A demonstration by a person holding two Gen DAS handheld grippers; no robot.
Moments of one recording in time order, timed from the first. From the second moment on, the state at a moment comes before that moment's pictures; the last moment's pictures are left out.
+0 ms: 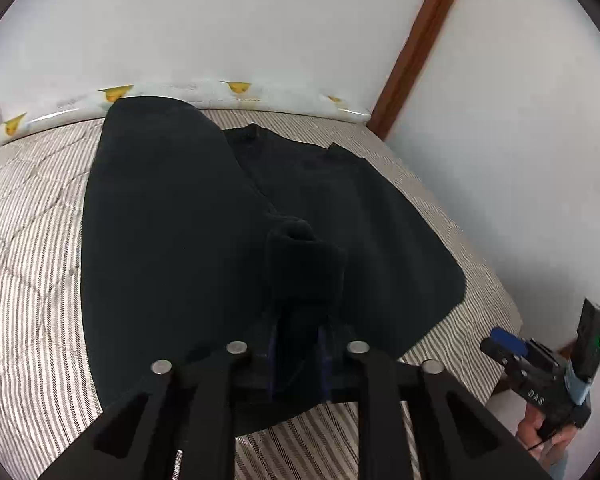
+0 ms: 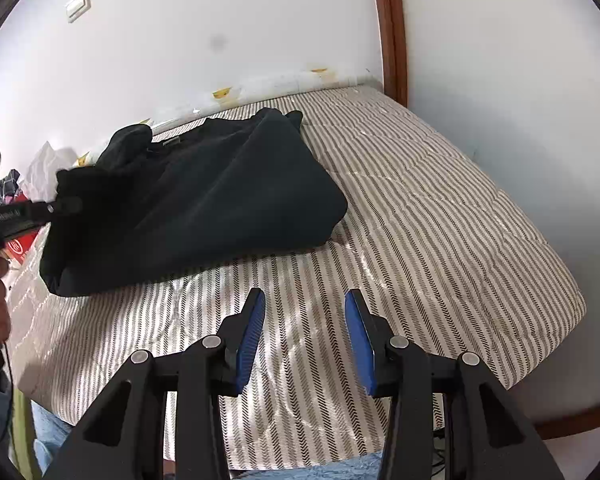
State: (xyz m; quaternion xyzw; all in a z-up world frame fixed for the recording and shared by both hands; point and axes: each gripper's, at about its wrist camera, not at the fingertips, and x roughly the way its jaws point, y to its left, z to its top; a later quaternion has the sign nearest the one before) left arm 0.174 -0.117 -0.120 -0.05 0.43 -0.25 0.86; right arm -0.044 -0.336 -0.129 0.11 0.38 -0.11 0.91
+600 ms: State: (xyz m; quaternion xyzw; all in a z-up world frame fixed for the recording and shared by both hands) left arm 0.121 0.026 -0.157 -0.07 0.42 -0.19 0.88; right arm 0.083 -0.195 -0.107 0.12 0.37 0.06 0.92
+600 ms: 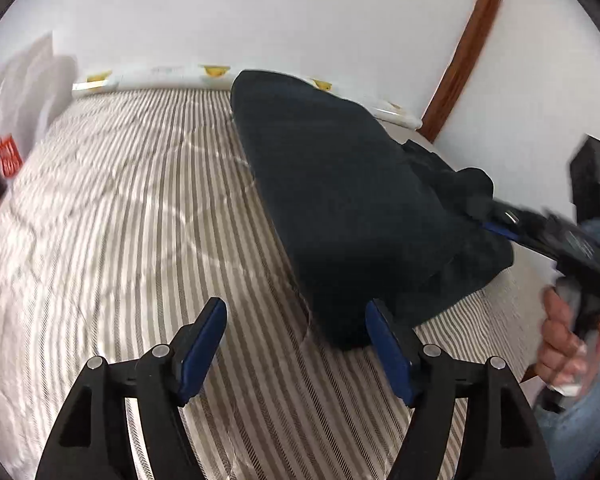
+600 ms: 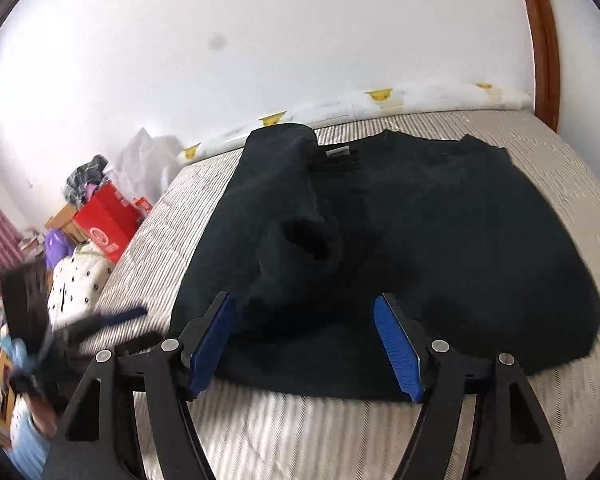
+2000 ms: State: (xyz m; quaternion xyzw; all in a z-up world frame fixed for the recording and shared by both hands) left arm 0.151 -0.155 -0.159 0.03 0.42 -0.24 0.87; right arm 0.054 -0.388 -0.142 0.13 0.33 -0.17 0.92
